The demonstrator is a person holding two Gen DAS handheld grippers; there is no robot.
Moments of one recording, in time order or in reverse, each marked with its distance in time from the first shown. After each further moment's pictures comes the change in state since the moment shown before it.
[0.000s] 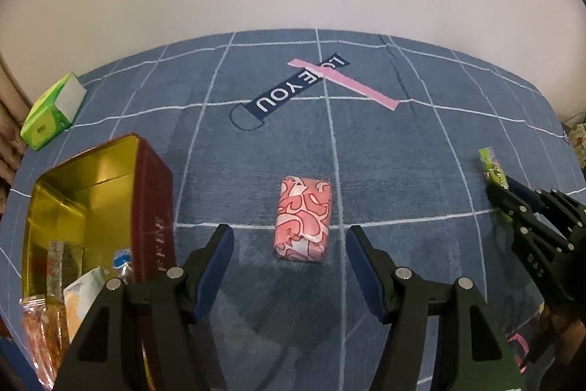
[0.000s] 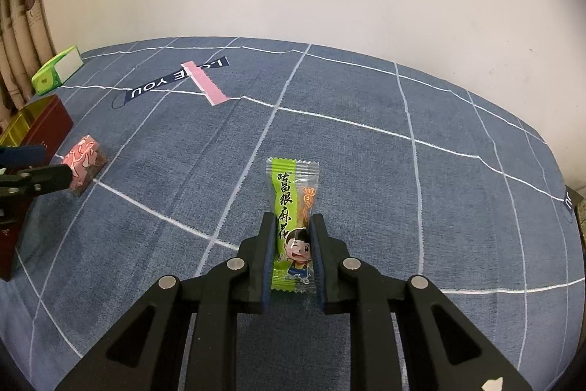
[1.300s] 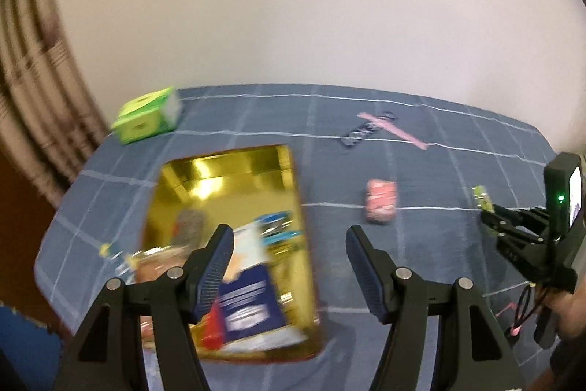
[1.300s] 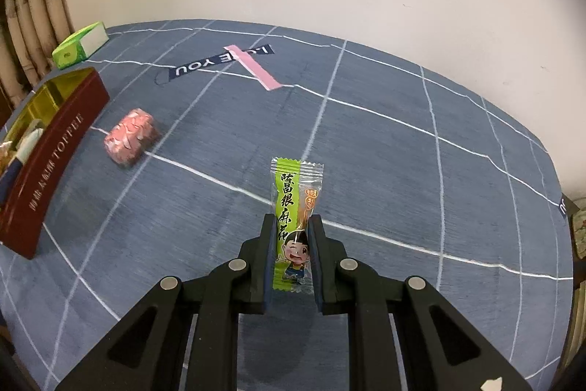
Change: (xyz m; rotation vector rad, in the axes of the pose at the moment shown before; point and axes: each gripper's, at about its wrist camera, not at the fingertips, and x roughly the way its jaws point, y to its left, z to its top) left arm -0.129 0.065 -0.046 -0.067 -0.187 0.094; right arm -0.023 0.042 -0.007 -0.059 0.065 0.011
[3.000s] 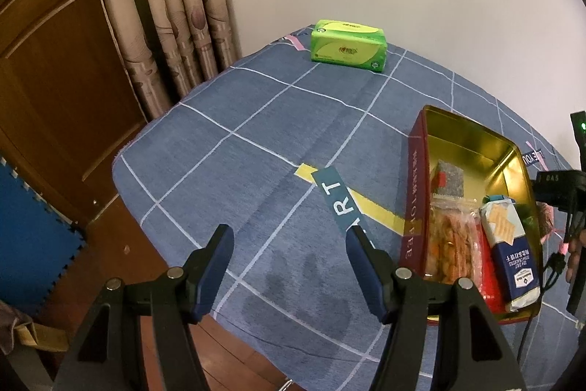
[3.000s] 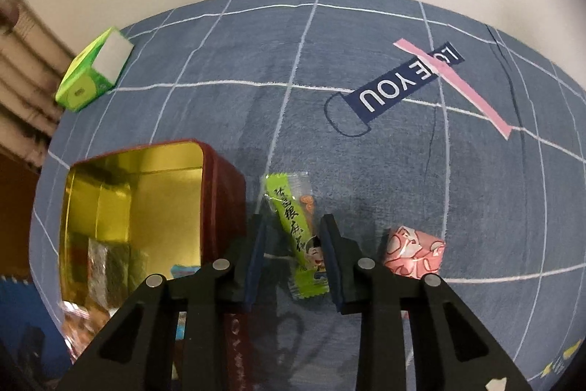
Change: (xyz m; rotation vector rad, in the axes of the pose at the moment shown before) left arm -0.007 0.250 -0.089 -0.407 0.121 0.262; right arm 0.073 0.180 0.118 0.182 0.265 0.180
